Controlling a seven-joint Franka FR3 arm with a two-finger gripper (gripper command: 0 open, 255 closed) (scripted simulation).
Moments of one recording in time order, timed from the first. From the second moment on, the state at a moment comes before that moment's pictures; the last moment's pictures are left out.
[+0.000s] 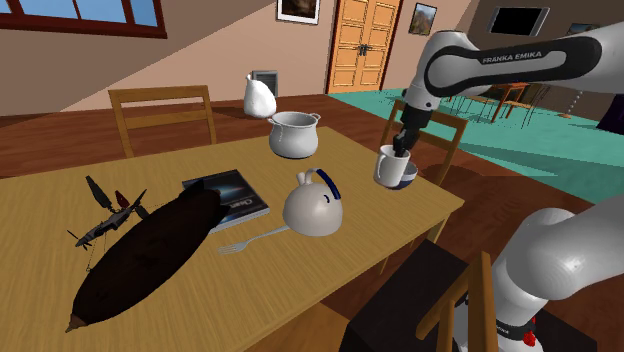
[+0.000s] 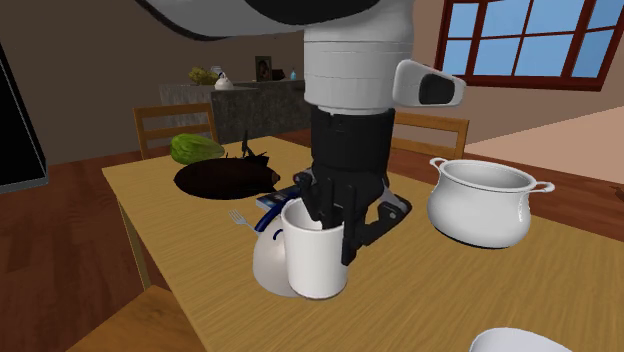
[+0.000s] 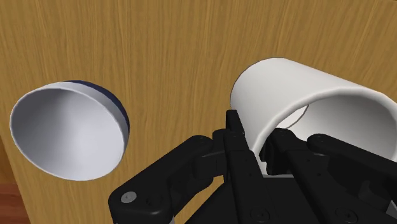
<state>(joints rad) -0.05 -0.56 -0.16 -2.43 -0.03 1.91 -0.17</state>
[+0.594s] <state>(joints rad) 0.00 -0.36 -0.10 -2.24 0.02 1.92 -0.10</state>
